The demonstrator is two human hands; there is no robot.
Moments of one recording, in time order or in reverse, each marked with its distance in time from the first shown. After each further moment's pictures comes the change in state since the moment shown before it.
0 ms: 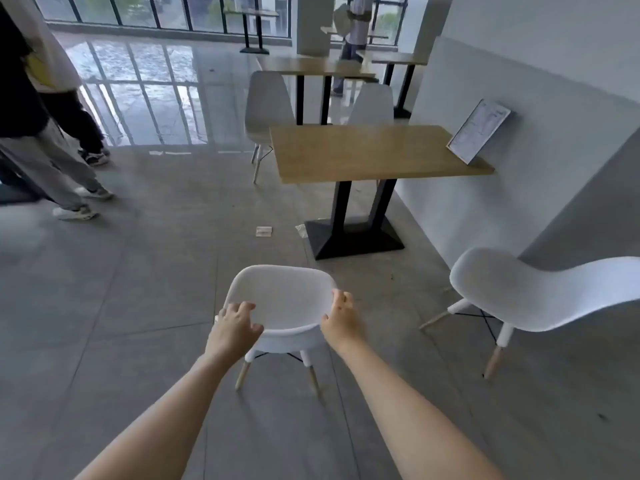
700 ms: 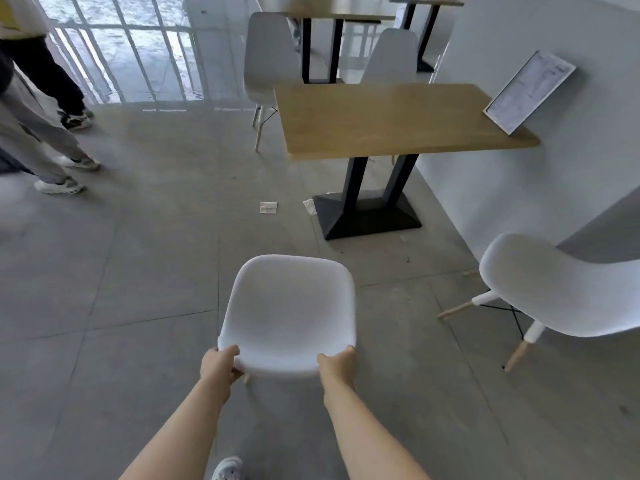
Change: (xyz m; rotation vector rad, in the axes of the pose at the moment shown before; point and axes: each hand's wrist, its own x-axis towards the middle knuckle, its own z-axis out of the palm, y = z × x) left_hand 0.116 -0.076 0.058 -1.149 -0.036 -0.844; right_hand 0.082 -0.008 0.132 0.773 -0.064 0.817
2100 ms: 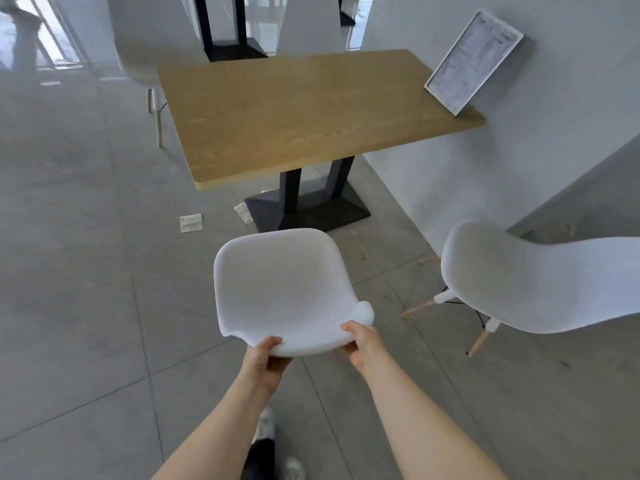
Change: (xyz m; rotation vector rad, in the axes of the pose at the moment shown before) left_hand 0.100 0.147 0.280 -0.374 -0.428 -0.271; right_hand 0.244 -0.196 -0.057 0.716 -0.048 0.205
